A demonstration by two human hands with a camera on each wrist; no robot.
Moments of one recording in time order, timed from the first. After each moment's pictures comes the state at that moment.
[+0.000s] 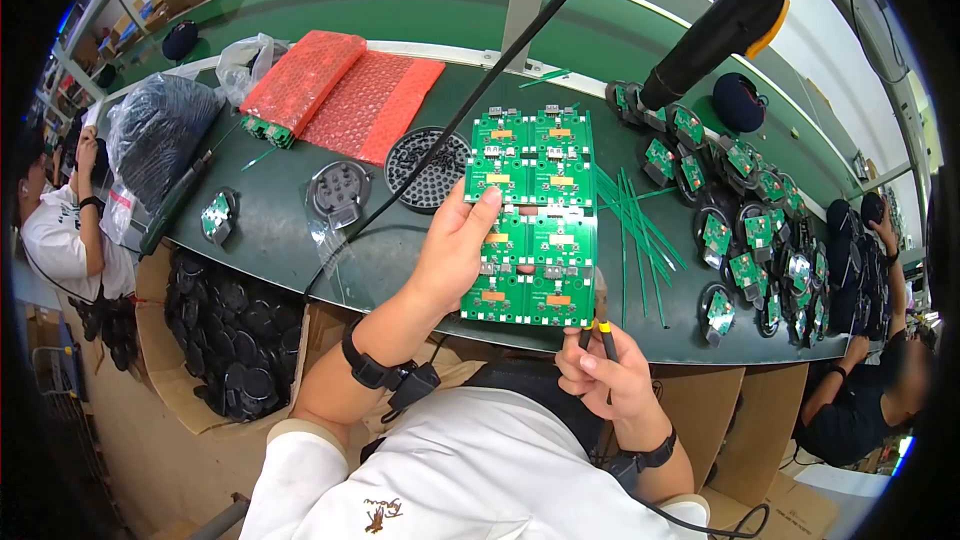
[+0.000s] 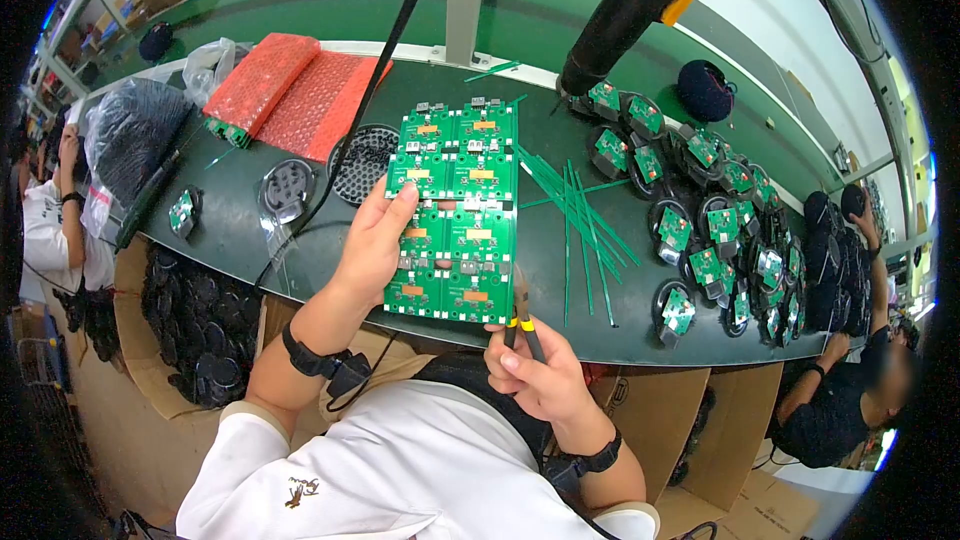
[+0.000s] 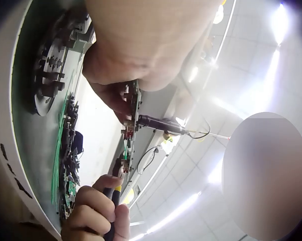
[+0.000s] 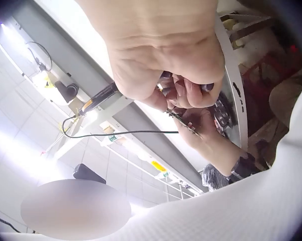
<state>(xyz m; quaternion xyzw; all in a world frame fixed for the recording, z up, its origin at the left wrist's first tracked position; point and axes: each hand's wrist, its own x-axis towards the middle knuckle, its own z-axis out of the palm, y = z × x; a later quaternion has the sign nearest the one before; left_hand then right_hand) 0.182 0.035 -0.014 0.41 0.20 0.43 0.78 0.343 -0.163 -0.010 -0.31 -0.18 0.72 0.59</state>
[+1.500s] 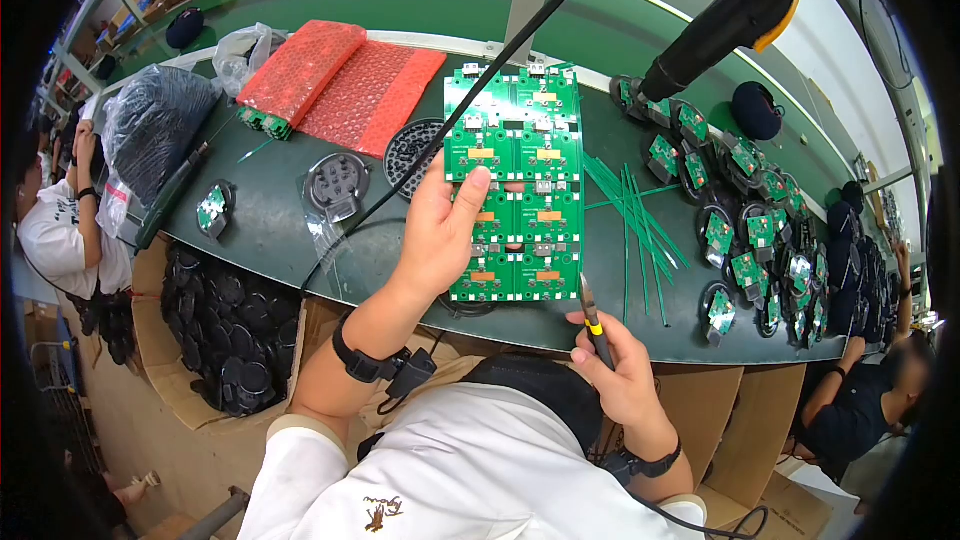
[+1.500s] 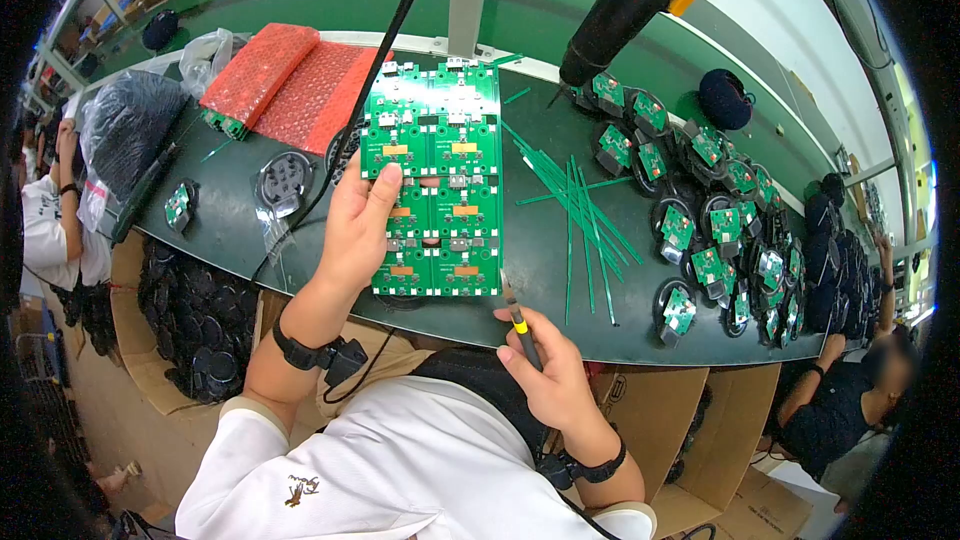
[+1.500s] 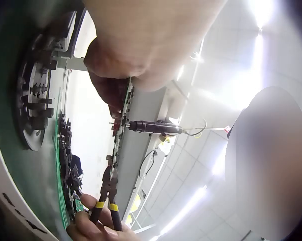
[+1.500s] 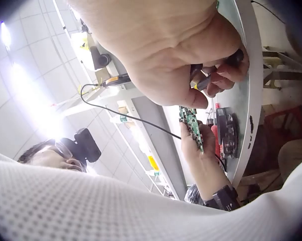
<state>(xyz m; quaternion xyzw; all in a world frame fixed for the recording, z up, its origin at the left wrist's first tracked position) 0.177 0.053 -0.018 0.53 0.23 0.50 0.65 0.342 -0.165 0.000 -0.62 -0.39 0.51 0.46</state>
